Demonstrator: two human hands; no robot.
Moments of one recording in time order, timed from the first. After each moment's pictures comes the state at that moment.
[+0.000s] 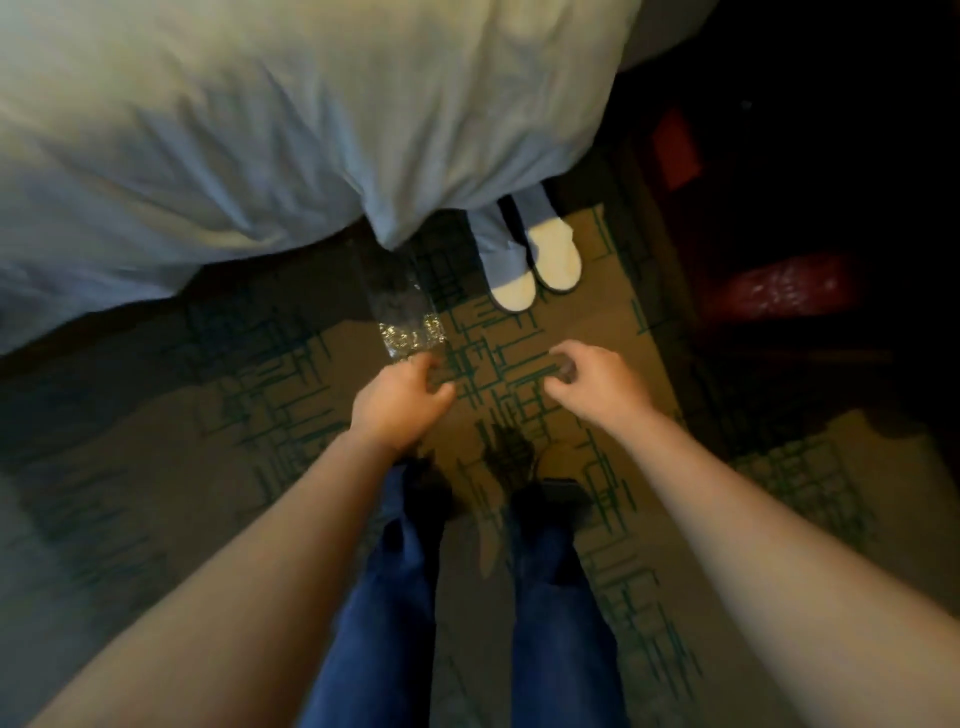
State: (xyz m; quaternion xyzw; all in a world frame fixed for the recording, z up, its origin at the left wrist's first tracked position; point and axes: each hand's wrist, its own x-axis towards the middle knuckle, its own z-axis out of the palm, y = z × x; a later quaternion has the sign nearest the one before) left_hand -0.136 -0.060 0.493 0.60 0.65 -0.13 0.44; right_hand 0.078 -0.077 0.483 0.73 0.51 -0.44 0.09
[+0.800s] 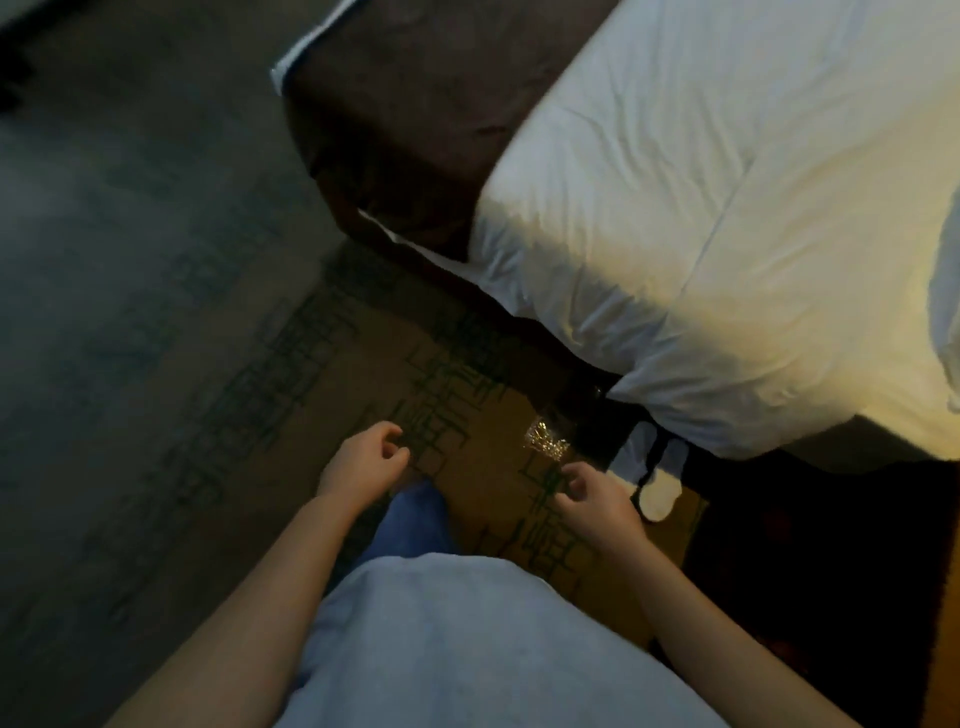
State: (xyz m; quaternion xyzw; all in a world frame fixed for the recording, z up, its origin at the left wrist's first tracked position) left_hand -0.270 -0.345 0.777 0.20 0.88 0.19 0.40; right_hand -0.055 -0.177 0.750 0.50 0.75 -0.40 0.17
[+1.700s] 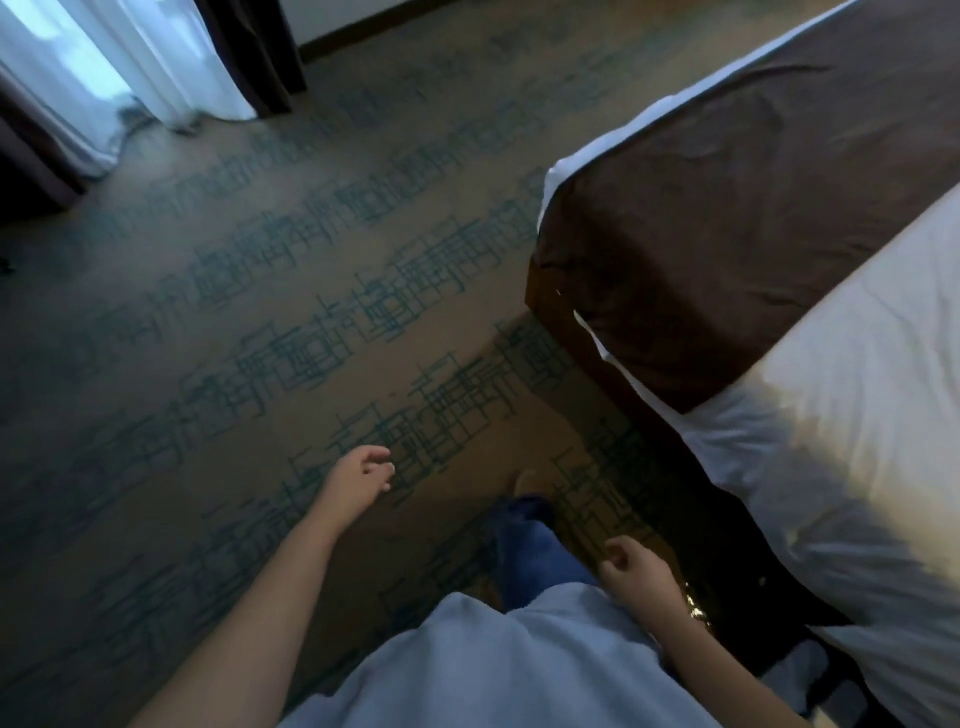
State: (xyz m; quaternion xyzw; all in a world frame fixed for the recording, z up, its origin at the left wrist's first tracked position) left_hand -0.612 -0.520 0.751 -0.11 0.85 0.40 0.32; right_hand -0.396 -0.247 0.729 0.39 0.80 -0.39 0.24
